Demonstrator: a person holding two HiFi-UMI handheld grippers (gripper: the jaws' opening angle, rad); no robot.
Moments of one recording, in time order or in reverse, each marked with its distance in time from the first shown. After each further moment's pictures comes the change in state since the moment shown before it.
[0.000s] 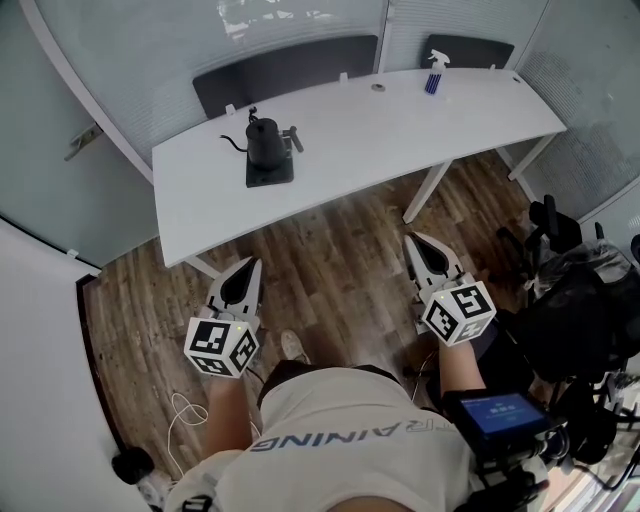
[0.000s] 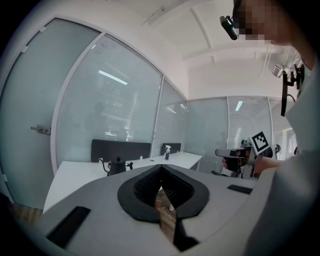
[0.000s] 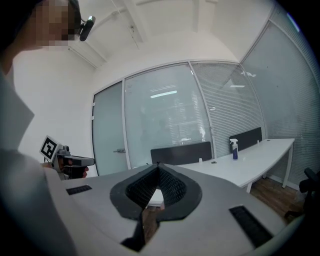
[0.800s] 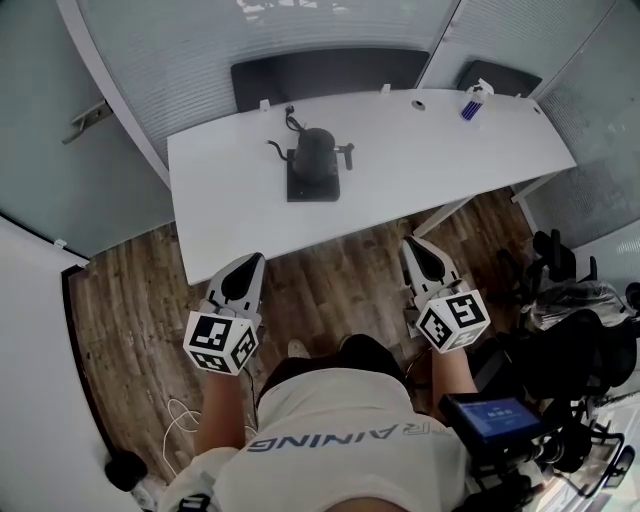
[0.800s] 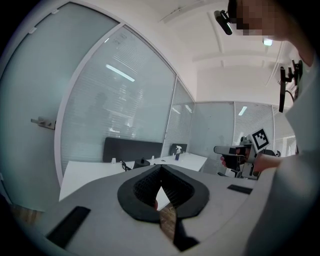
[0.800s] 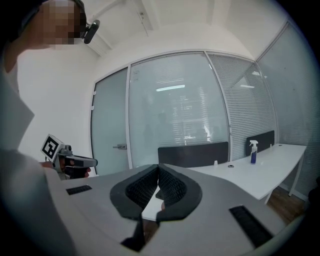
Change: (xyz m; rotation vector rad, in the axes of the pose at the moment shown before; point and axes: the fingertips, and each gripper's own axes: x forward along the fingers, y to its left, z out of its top) left arm 0.017 0.216 0.008 -0.059 0.013 -0.014; right arm 0.203 0.111 0.005 -0.063 0.051 0.013
